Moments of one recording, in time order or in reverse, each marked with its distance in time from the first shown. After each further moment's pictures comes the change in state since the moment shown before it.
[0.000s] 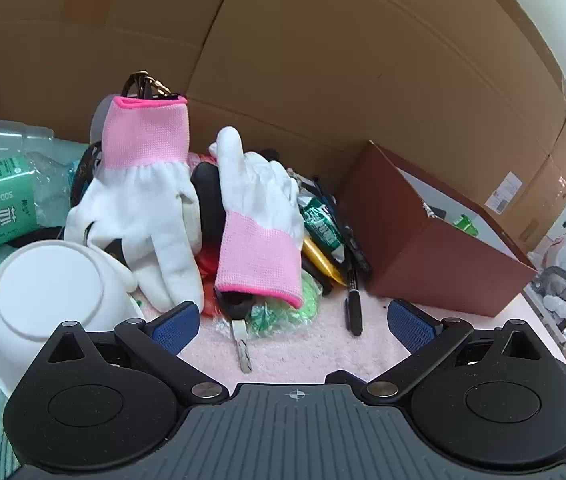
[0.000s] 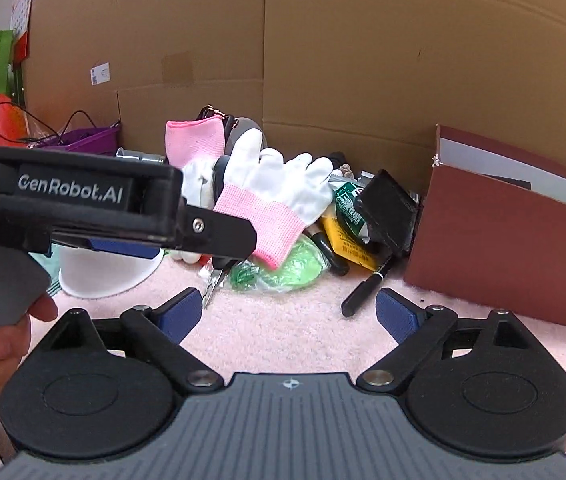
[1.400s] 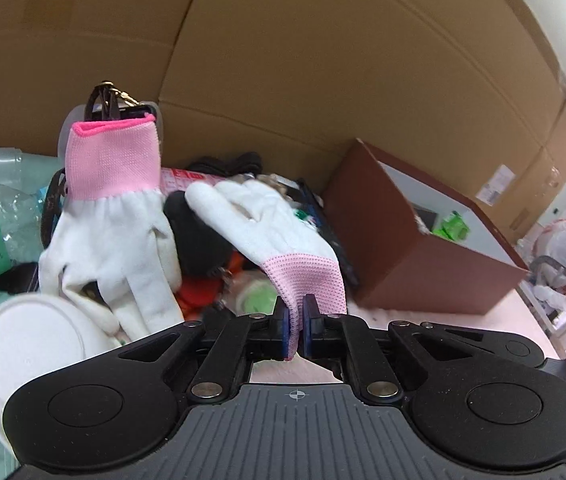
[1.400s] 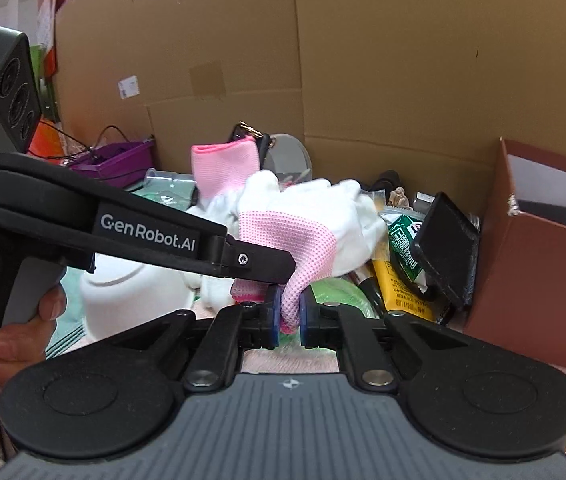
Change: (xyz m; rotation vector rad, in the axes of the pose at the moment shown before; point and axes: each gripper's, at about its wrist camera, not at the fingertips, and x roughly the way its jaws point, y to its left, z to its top) left arm 0.003 -0.010 0.023 0.037 0.088 -0.068; right arm 0.024 -0.004 0.035 0.005 0.014 0.175
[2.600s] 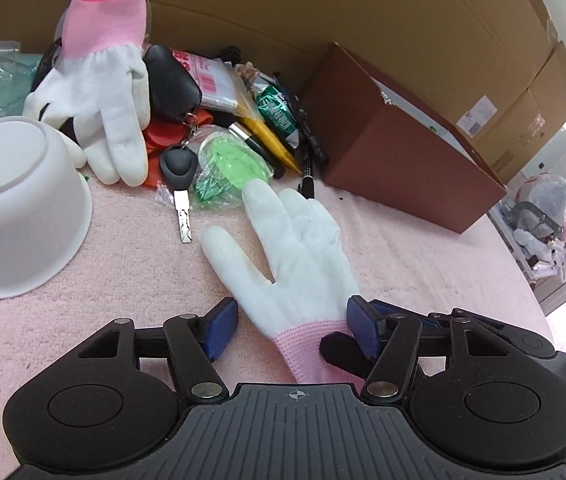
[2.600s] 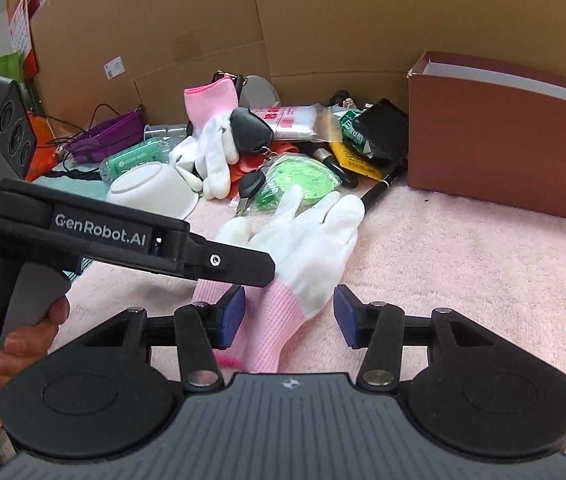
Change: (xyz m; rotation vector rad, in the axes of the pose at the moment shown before) left arm 0.002 -0.017 -0.063 -0.052 0.160 -0.032; right arm -0.065 -0.001 -0.066 0.152 0.101 -0.043
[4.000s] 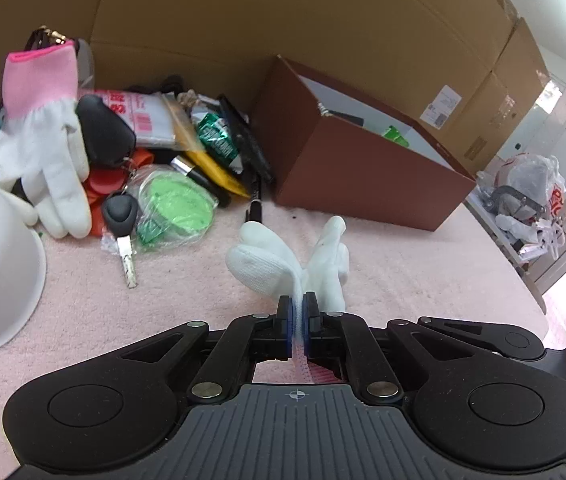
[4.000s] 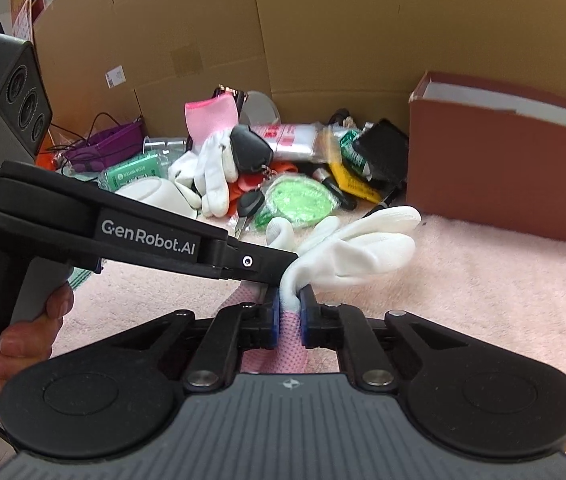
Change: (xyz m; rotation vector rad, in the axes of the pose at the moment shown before) left arm -0.005 -0.046 0.013 0.137 -0.036 -0.033; right arm -0.008 0.006 0.005 -0.031 -0.051 -0.016
